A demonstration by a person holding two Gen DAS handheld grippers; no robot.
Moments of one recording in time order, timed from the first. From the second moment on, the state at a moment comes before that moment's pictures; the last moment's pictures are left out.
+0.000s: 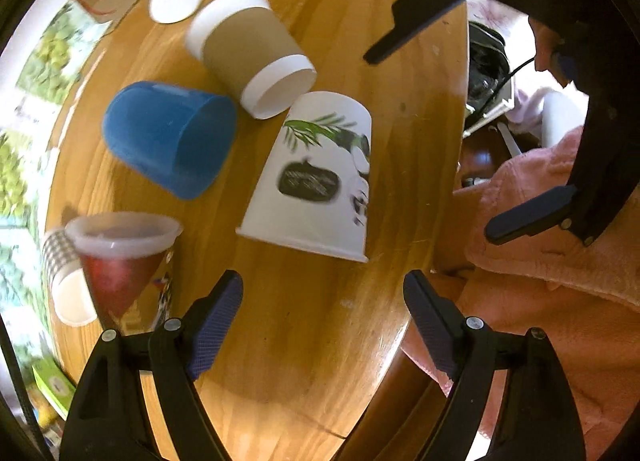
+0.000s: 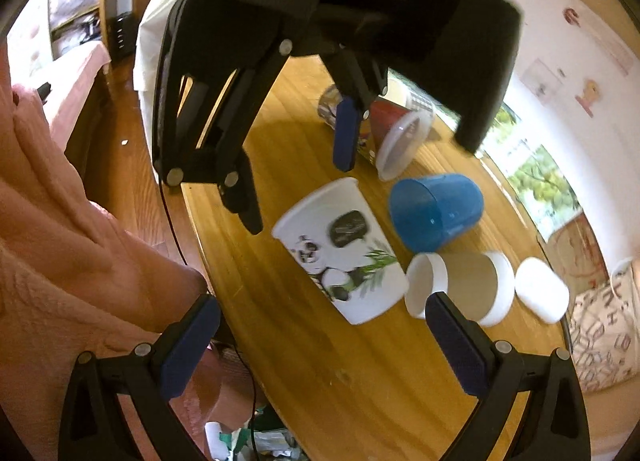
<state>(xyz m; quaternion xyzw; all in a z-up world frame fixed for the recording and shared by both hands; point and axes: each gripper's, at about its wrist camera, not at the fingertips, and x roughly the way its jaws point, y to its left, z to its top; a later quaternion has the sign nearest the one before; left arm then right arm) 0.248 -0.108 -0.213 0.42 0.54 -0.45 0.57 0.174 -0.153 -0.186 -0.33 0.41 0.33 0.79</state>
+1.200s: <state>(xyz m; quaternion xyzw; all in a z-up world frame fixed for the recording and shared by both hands) 0.253 0.009 -0.215 0.12 0.60 -0.29 0.74 0.244 -0.096 -0.225 -0.41 0.41 0.33 0.74</state>
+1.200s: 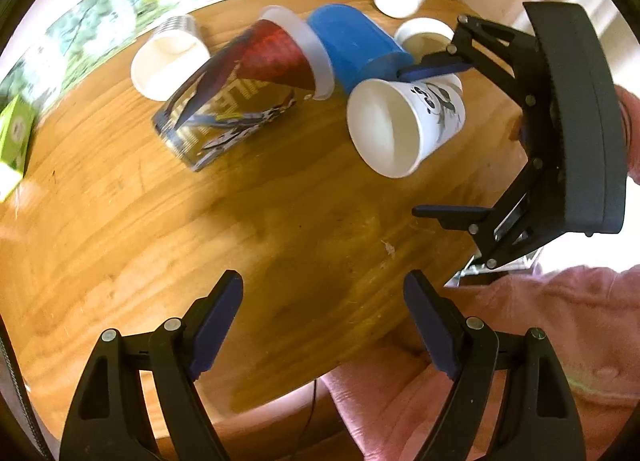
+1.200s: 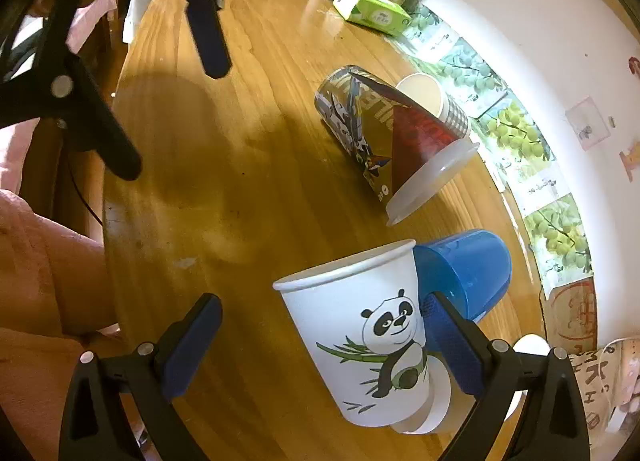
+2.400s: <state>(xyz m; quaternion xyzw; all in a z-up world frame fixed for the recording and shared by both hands) 0.235 0.044 -0.178 -0.02 0.53 -0.10 0.84 0.258 -0.123 -0.184 -0.11 0.39 0.29 0.87</state>
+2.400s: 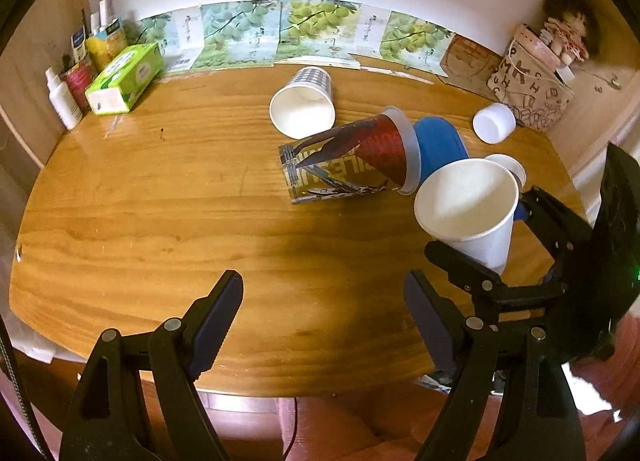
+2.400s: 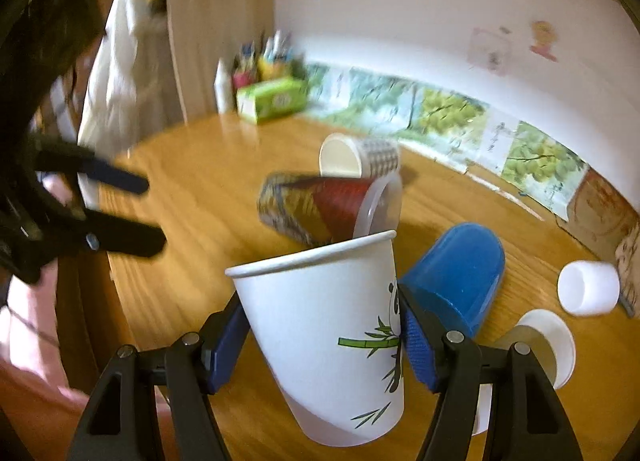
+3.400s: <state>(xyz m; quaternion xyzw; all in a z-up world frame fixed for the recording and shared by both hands) 0.238 0.036 -0.162 -0.04 0.53 -0.07 0.85 0.274 -0.140 -0.196 0.04 0.37 0.25 0.90</state>
